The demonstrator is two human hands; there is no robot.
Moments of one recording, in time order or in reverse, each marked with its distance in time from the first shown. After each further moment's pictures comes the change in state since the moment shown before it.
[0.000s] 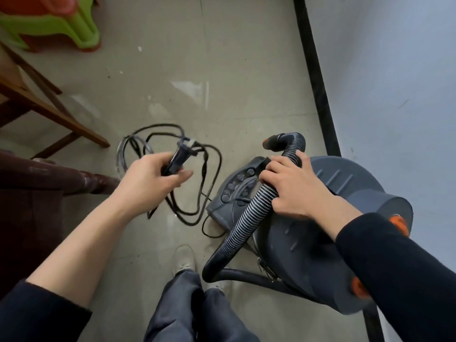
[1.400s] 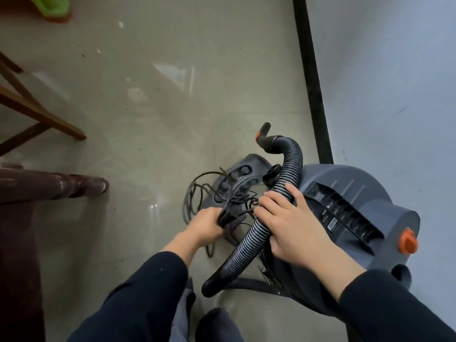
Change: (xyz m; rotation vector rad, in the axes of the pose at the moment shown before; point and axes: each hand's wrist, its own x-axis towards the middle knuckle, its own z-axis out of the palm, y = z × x) left_hand 0.056 -0.080 0.157 0.016 -0.545 -0.043; right_hand 0.005 -0.043 0.047 -0.188 0.201 -0.097
